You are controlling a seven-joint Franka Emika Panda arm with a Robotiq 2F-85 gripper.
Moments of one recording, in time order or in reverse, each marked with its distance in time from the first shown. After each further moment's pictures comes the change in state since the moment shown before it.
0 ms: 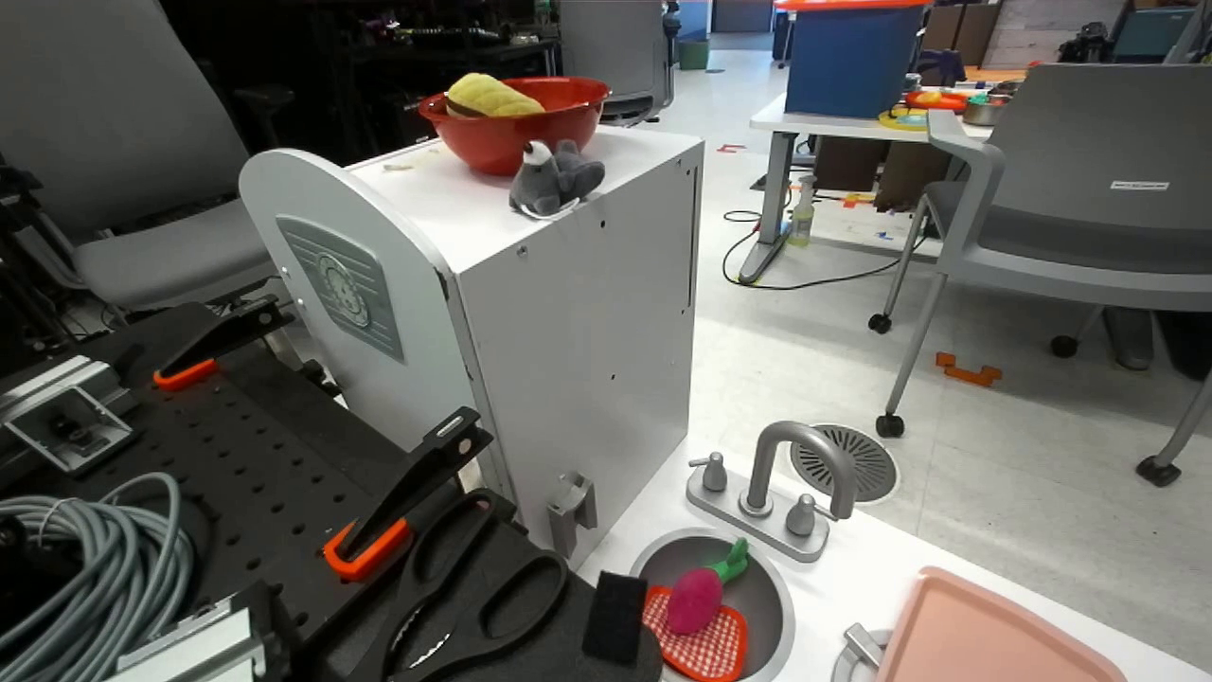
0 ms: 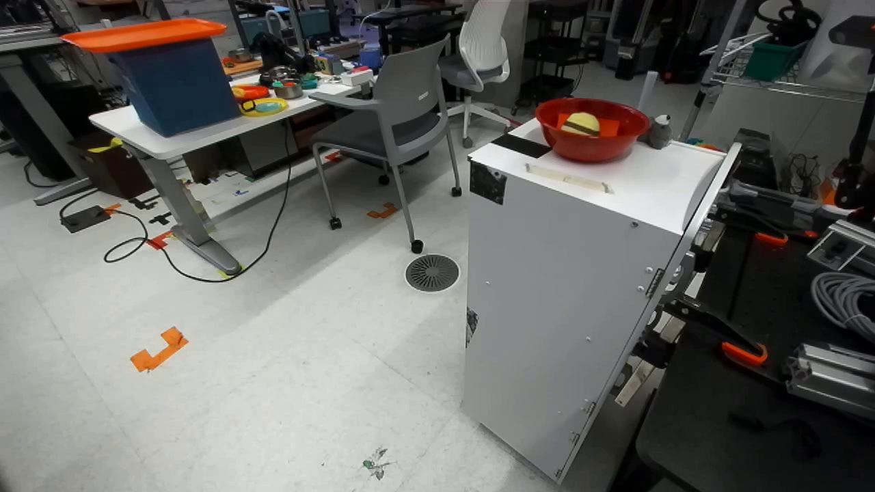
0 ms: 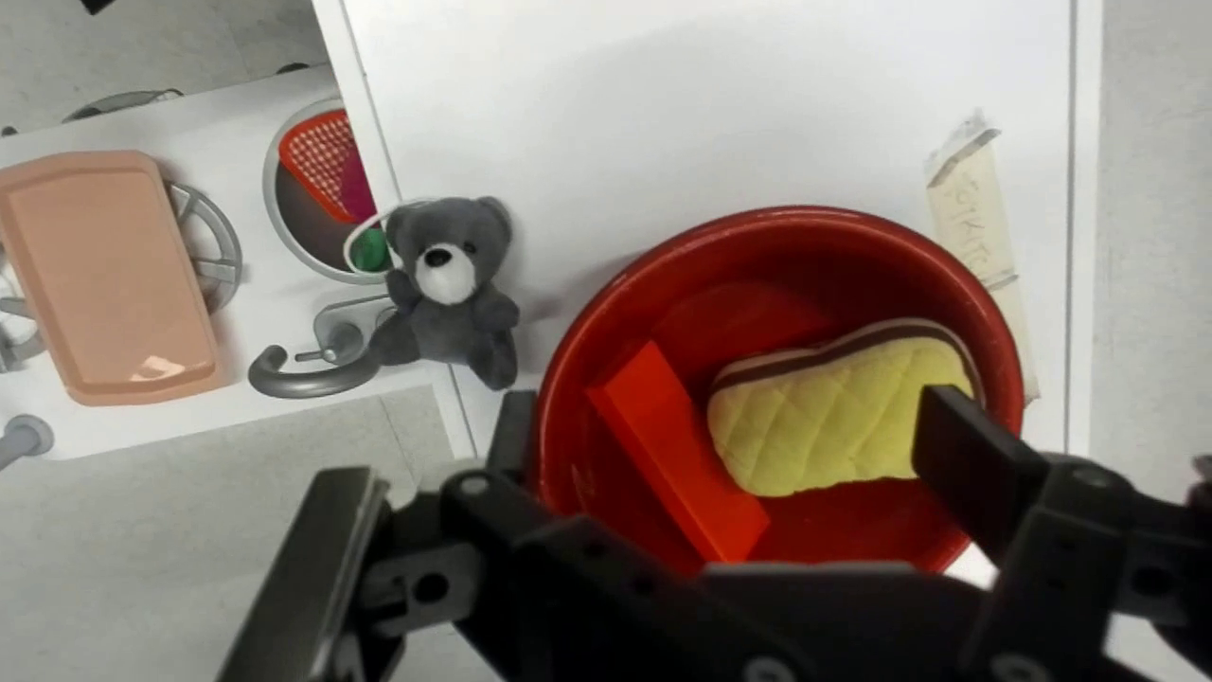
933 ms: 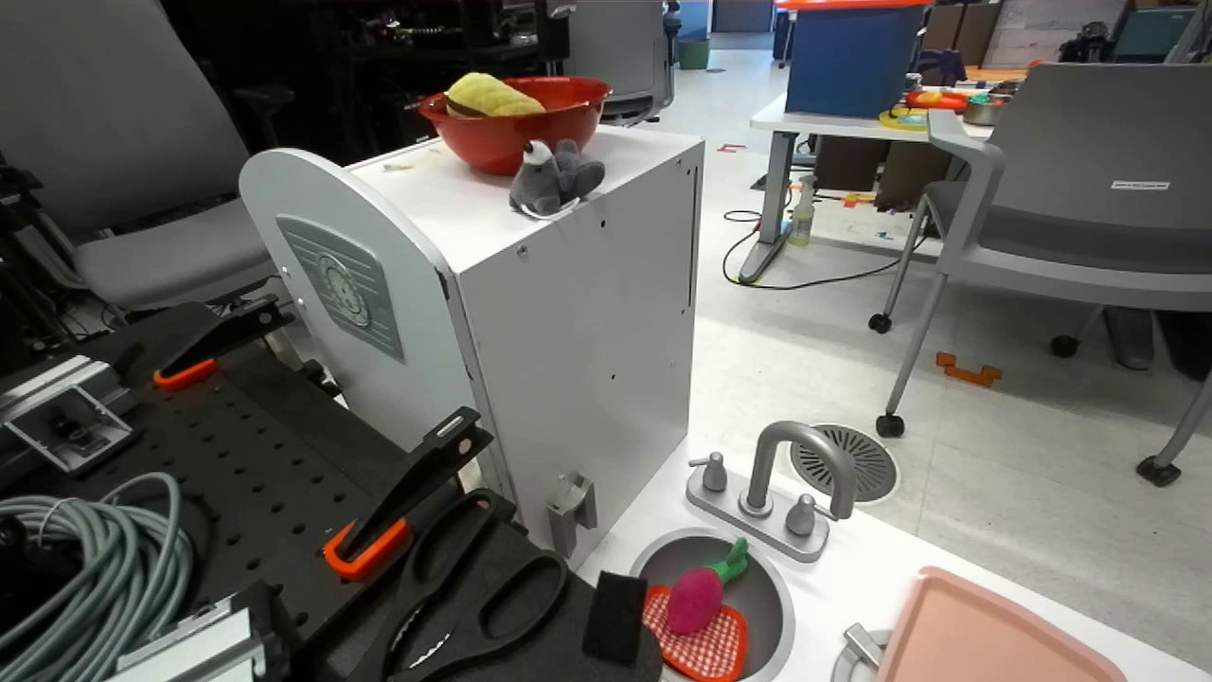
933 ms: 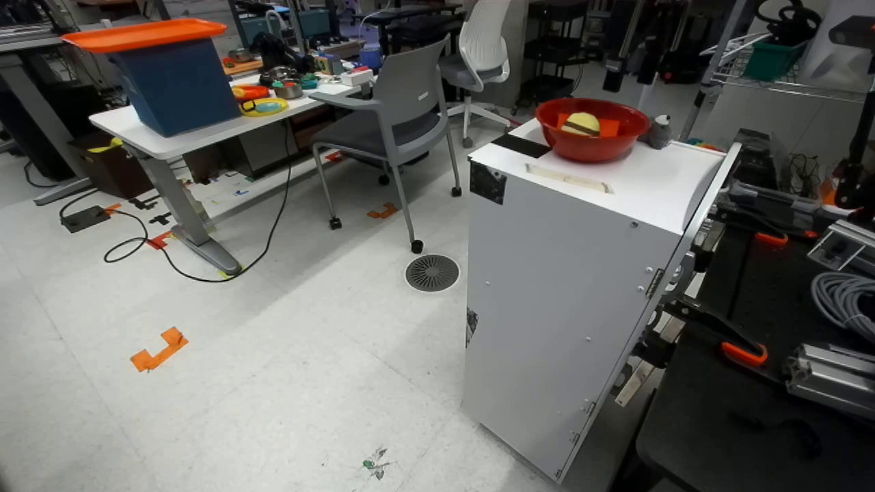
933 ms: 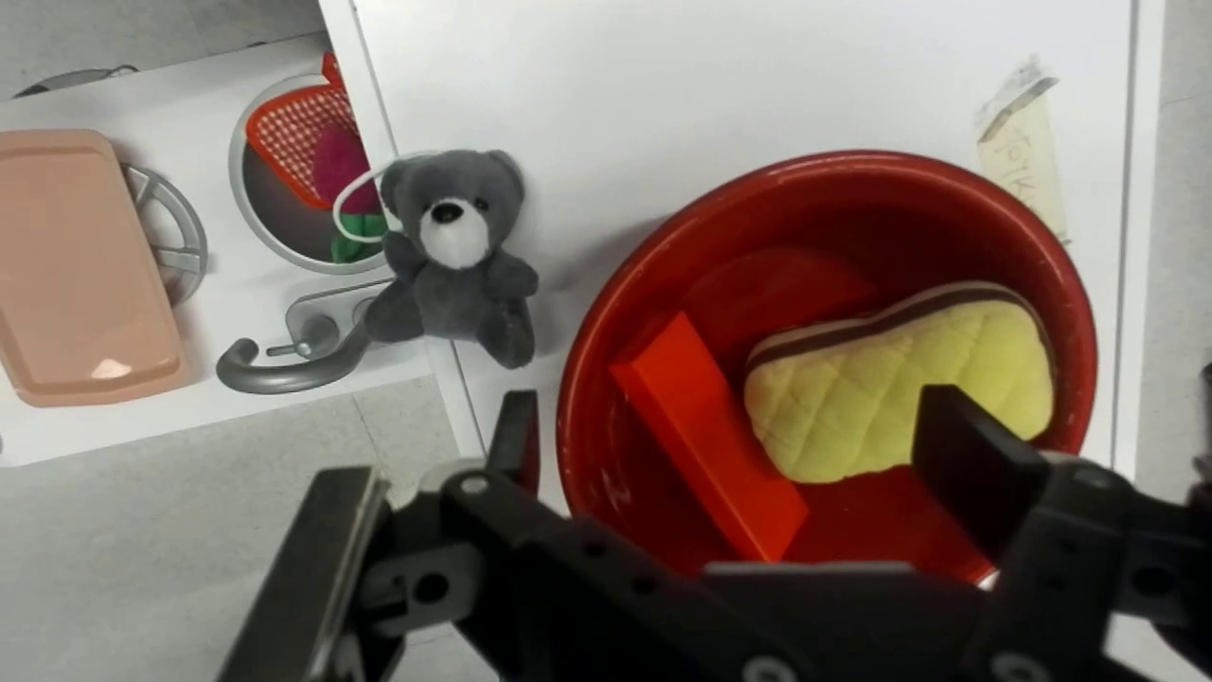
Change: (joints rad) arm -0.026 0.076 -0.012 0.035 0.065 0.041 -0.090
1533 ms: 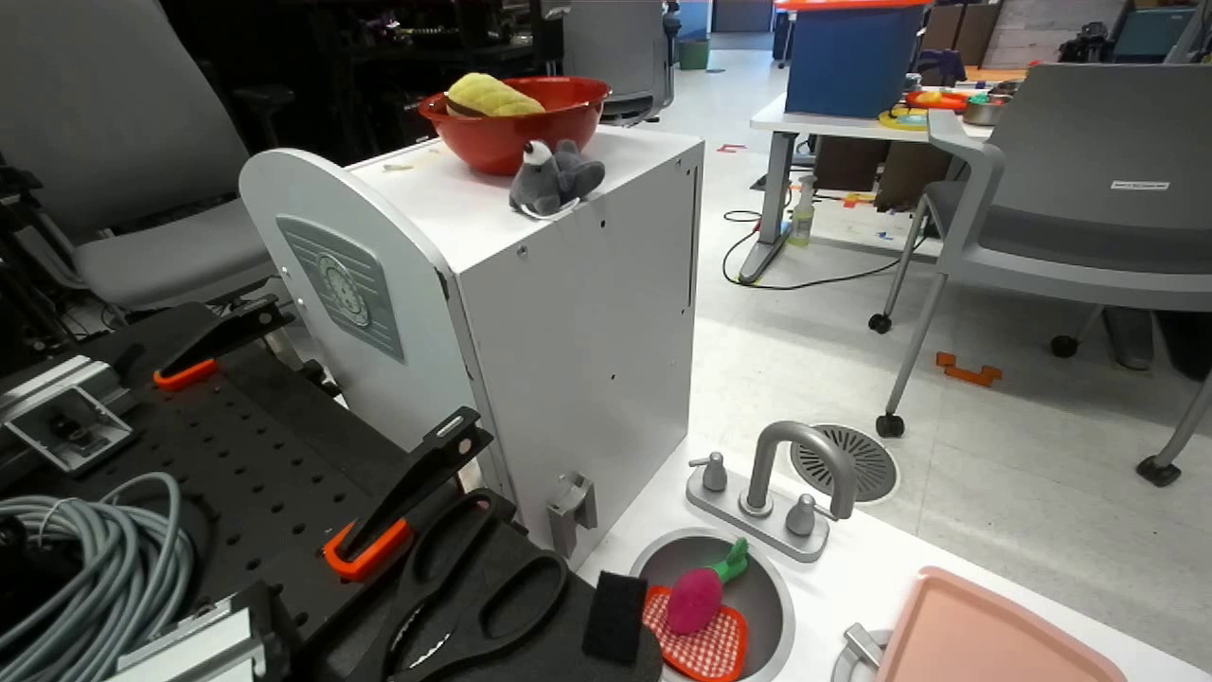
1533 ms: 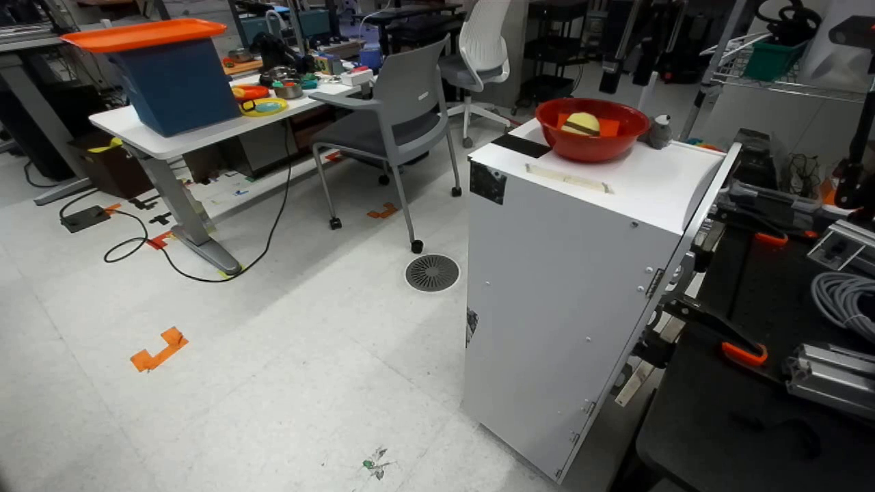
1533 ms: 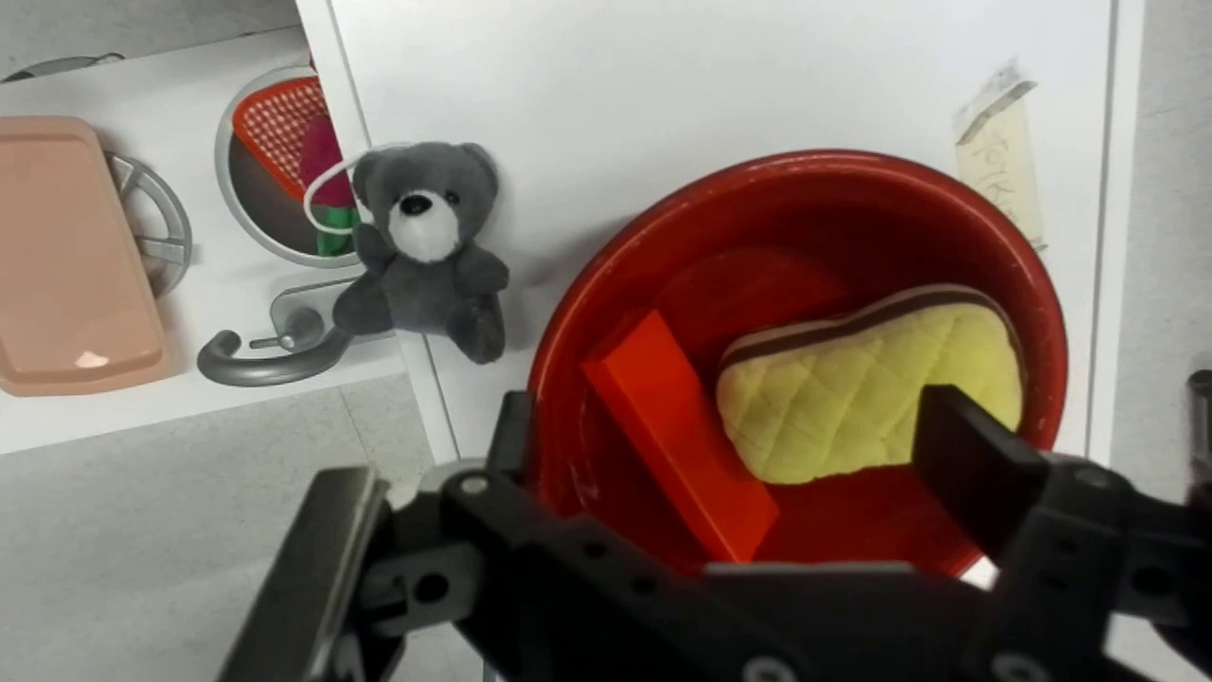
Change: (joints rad) arm 0.004 0.004 0.012 0.003 0.002 0.004 -0.004
